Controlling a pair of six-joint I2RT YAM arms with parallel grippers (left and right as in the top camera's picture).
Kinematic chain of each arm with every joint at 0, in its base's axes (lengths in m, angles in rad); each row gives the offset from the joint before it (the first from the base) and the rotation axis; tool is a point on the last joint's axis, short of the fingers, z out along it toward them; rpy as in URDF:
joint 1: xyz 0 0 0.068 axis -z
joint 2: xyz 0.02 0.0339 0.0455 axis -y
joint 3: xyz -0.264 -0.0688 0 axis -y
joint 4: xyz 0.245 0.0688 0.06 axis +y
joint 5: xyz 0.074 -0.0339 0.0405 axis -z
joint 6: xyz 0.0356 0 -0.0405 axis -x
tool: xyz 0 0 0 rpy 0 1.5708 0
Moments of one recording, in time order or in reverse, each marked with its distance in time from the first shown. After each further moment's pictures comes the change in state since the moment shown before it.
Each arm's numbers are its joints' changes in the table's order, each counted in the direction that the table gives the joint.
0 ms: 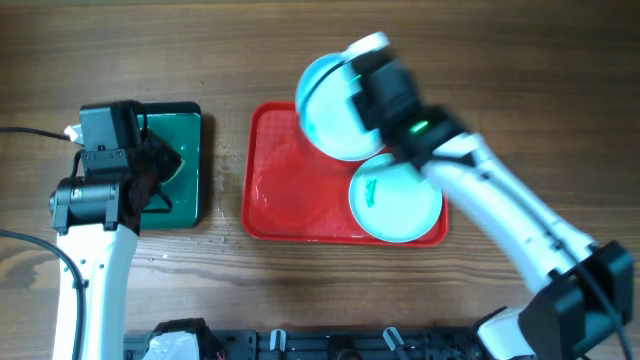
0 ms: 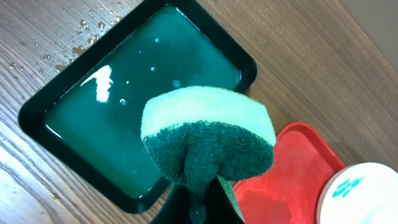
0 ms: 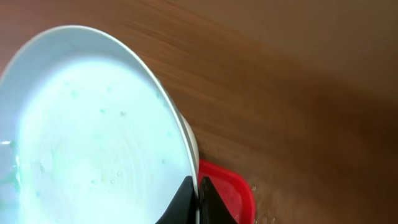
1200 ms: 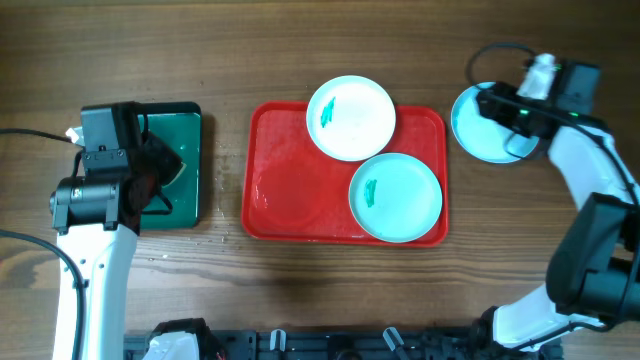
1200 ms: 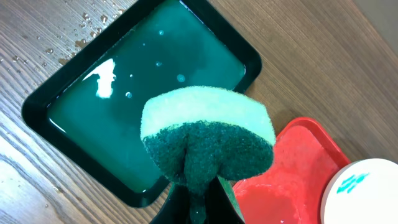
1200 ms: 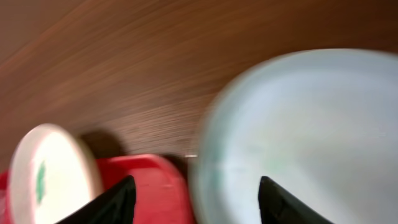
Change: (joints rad) left arm 0.000 -0.001 0.000 0.020 0.003 0.000; right arm 0.702 -0.131 -0.250 -0.269 -0.772 -0.213
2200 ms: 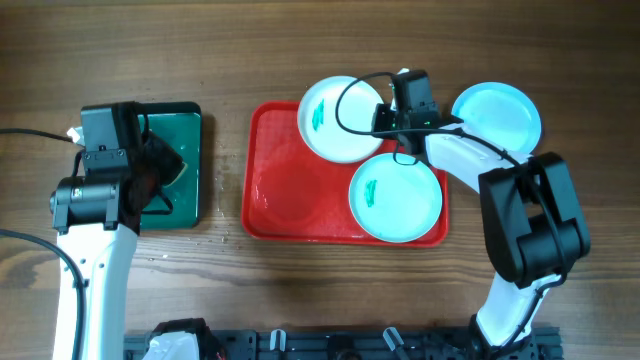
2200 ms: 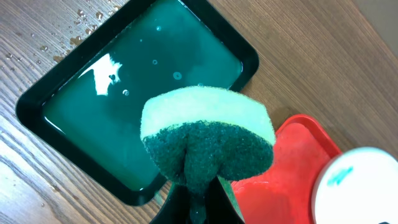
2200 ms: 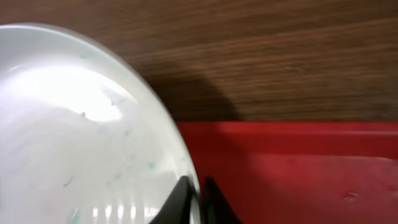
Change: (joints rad) left arm 0.000 -0.001 0.000 0.000 0.015 0.000; right arm -0.529 -0.204 0.002 -0.188 0.389 -0.209
